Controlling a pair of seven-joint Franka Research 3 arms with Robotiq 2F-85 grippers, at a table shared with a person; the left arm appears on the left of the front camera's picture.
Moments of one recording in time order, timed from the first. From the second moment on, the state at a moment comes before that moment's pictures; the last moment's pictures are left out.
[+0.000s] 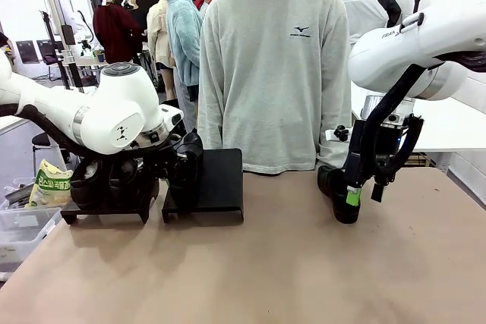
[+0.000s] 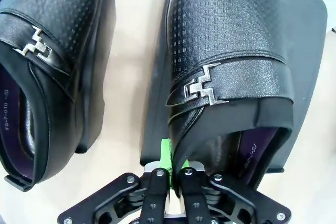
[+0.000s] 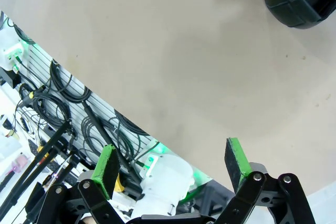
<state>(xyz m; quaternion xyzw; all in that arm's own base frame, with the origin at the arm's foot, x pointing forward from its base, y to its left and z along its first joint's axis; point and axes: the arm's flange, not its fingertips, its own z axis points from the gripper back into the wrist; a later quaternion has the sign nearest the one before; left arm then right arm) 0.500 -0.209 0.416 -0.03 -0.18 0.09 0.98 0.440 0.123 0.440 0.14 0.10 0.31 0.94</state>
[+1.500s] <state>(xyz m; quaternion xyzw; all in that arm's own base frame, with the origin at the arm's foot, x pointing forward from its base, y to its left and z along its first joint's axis) 0.495 -0.211 0.427 -0.03 -0.18 0.09 0.98 0.440 0.123 0.440 0.14 0.10 0.31 0.94</state>
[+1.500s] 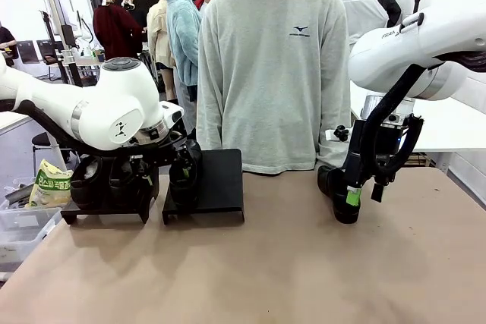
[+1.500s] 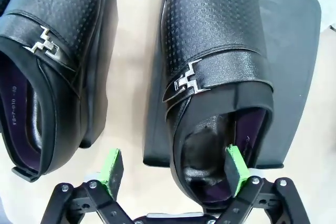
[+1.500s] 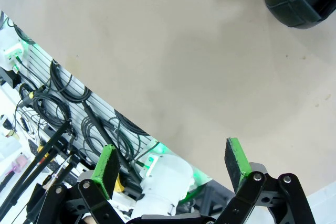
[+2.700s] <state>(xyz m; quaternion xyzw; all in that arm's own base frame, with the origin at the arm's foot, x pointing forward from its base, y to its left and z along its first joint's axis) 0.397 -0.308 0.470 -0.09 -0.20 -0.04 0.98 0.440 0.124 0.440 0.14 0.10 0.31 0.94</state>
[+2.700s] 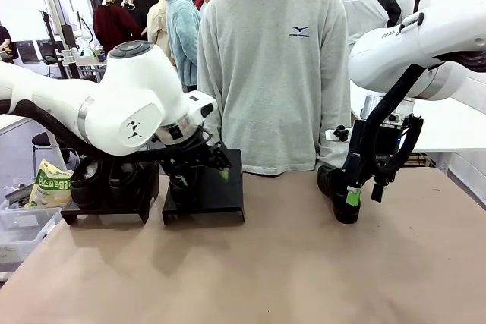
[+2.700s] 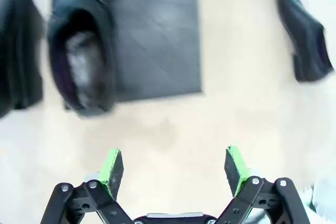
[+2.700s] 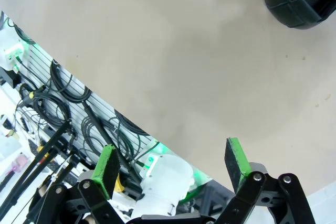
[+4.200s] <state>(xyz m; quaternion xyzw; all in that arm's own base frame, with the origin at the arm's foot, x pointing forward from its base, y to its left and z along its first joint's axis) 0.322 -0.327 0.496 -0.15 -0.04 -0.13 0.98 0.512 0.185 0.460 0.04 -0.01 0.24 0.97</state>
